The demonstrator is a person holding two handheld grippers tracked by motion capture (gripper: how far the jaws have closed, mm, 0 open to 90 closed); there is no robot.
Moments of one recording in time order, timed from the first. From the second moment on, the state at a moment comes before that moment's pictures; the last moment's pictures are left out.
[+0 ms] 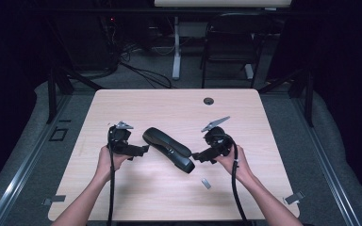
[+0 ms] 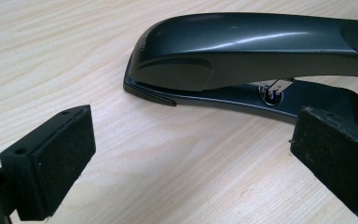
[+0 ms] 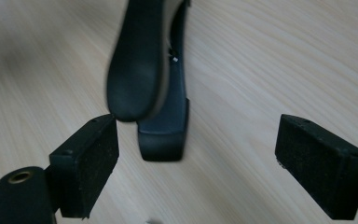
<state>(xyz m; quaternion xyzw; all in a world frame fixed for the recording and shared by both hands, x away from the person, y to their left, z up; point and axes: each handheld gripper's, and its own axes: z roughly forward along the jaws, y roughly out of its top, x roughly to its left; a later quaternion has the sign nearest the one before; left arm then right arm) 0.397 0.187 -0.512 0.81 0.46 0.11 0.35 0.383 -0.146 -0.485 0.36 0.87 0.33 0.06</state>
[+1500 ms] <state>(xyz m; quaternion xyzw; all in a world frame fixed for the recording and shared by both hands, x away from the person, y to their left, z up) 0.400 0.185 -0.520 0.82 0.43 0.09 0.36 0.399 -0.104 -0.503 0.20 0.92 0.32 0.05</state>
